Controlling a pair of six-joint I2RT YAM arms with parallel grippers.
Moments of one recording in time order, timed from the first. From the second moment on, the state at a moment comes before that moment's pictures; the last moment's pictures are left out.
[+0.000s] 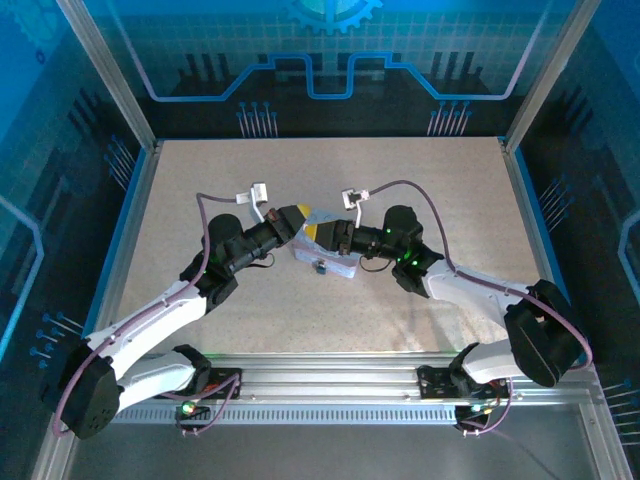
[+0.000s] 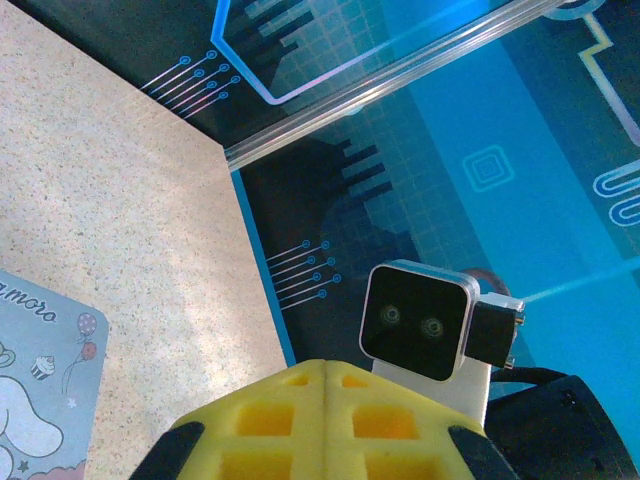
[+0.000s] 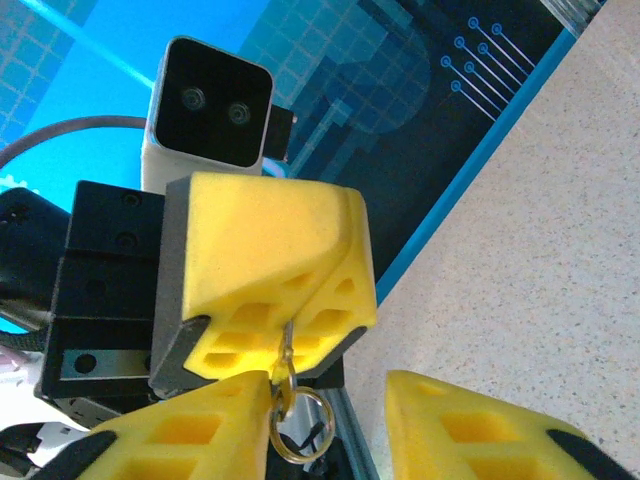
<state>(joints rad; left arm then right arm) -0.54 1.08 0.65 0.42 0.26 -1.10 0.67 1.38 0.75 0.62 -0.61 0.90</state>
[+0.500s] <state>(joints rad) -0.54 1.08 0.65 0.42 0.26 -1.10 0.68 1.38 0.77 0.64 -0.61 0.92</state>
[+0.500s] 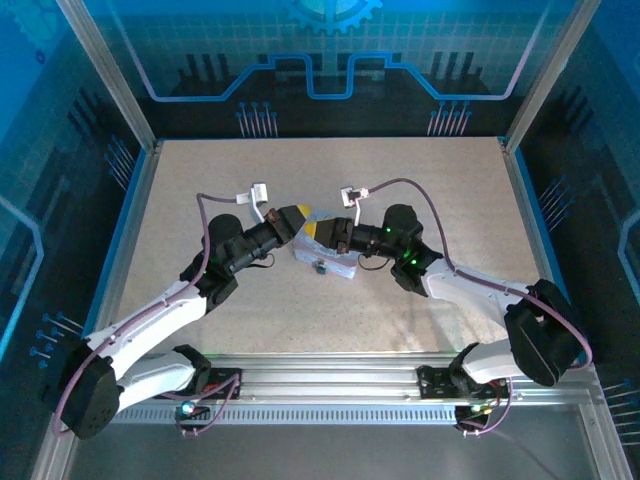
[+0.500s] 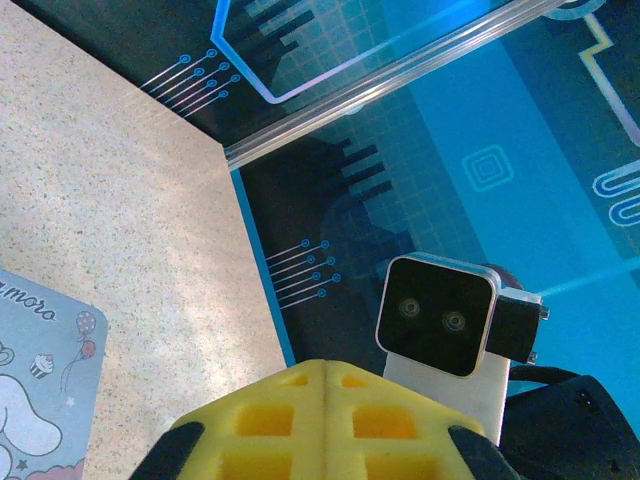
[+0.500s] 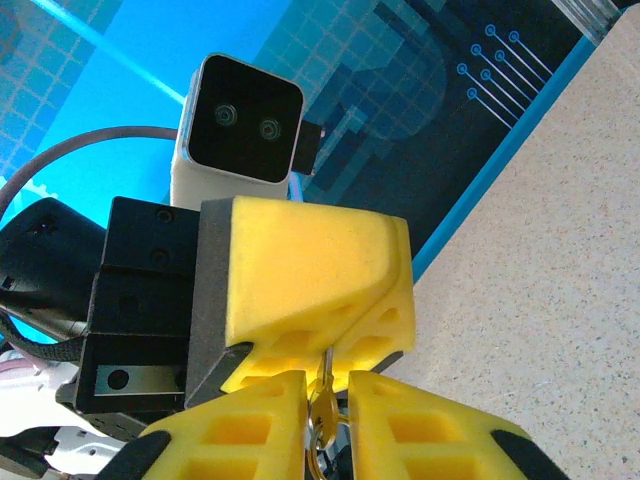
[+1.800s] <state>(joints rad) -0.55 1.04 0.63 0.38 0.23 -1.08 0.66 1.32 0.73 0.51 -0.57 0.91</state>
